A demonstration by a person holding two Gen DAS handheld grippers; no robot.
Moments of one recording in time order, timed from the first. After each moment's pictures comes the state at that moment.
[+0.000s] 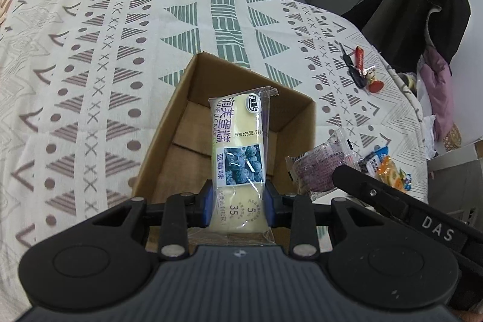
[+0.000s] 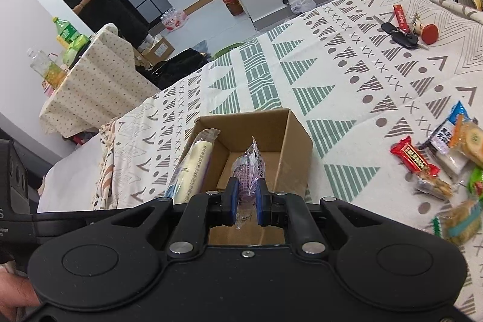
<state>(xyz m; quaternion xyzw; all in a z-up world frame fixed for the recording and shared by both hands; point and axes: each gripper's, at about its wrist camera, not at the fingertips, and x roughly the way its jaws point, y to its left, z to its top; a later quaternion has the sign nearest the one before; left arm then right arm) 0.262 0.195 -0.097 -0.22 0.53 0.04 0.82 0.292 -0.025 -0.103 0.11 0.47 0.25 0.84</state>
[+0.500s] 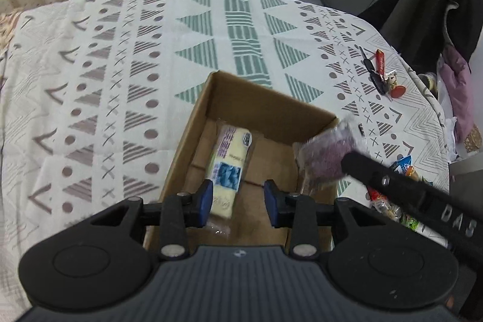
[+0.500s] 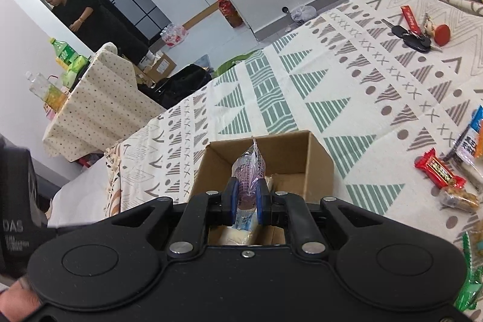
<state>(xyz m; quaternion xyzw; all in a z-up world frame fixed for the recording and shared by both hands) 0.276 0.201 -0.096 -0.19 0.54 0.07 0.82 0.307 -0.006 -0.103 0.14 0.46 0.26 0.84</state>
